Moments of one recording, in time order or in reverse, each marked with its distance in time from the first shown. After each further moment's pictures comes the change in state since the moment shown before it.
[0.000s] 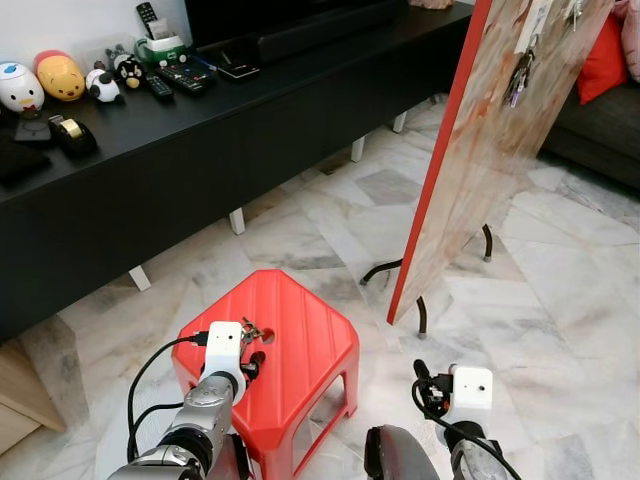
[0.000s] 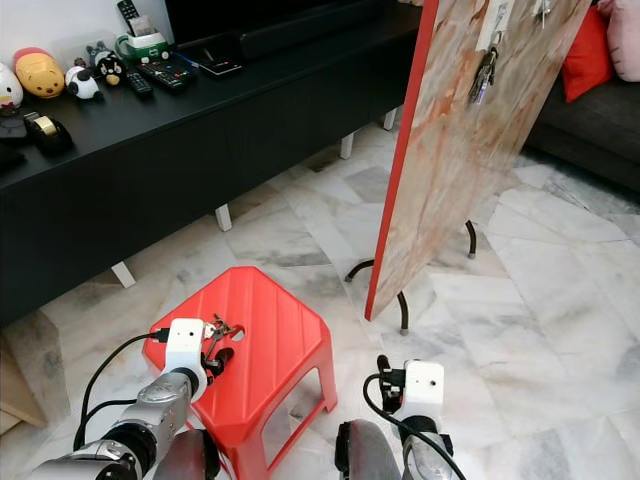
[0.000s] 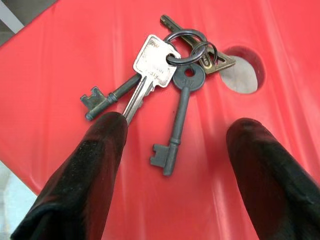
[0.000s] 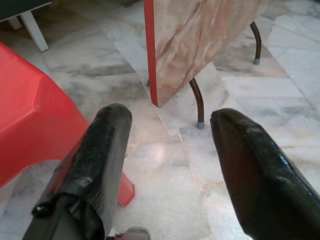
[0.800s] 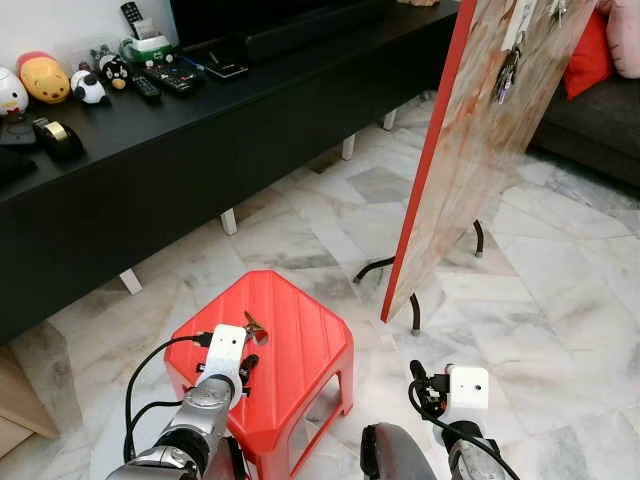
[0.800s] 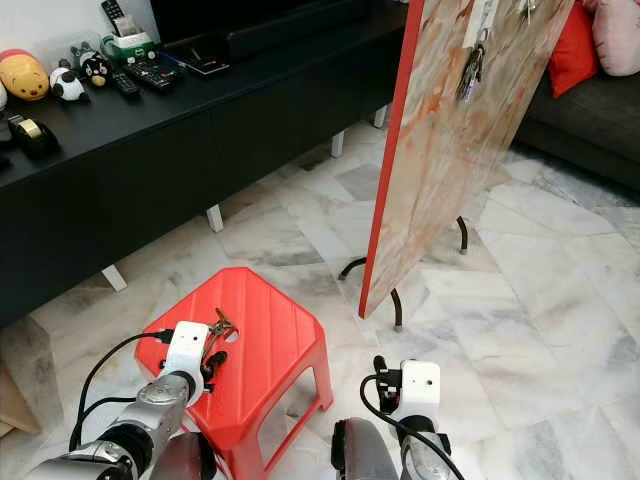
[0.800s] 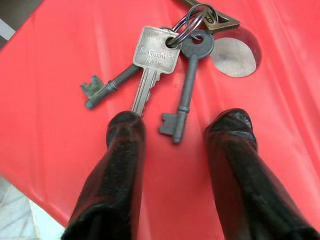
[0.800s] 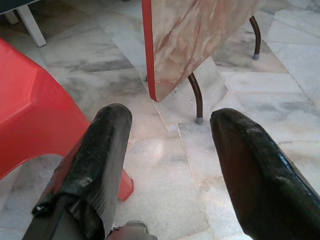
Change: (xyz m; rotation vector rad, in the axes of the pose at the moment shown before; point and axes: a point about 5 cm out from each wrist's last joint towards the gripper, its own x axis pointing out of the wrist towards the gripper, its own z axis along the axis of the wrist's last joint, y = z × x) left arm -0.001 0.004 -0.004 0.105 0.020 0.004; right arm 0.000 0.003 -0.001 -0.006 0.011 0.013
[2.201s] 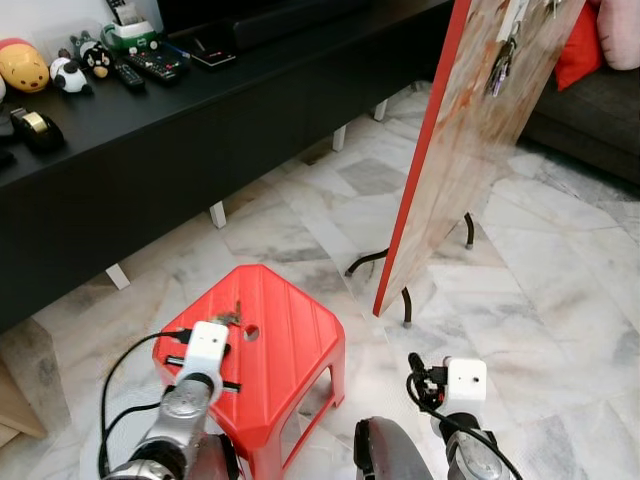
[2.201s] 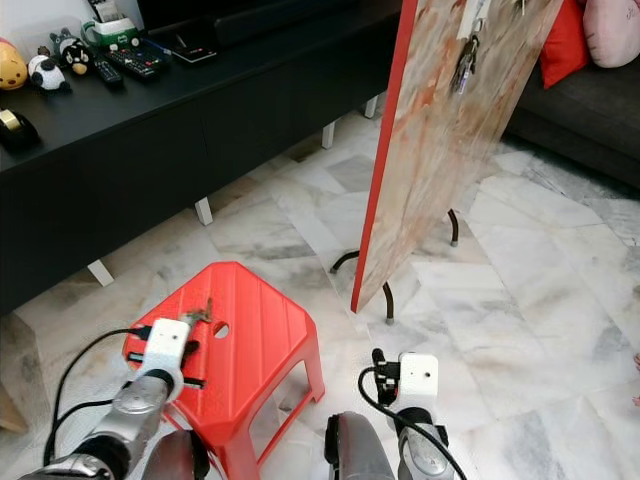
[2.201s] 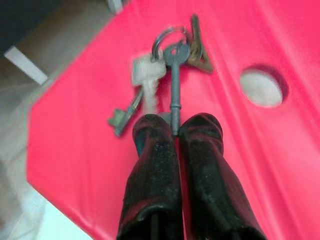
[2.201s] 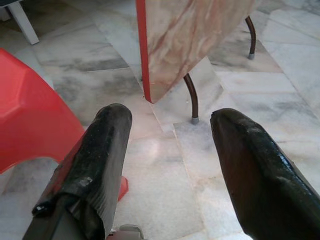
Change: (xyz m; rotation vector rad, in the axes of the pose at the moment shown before) left arm -0.011 0.030 0.004 0.005 -0.233 0.031; right arm 0.006 0.003 0.008 0.001 -0.019 0.002
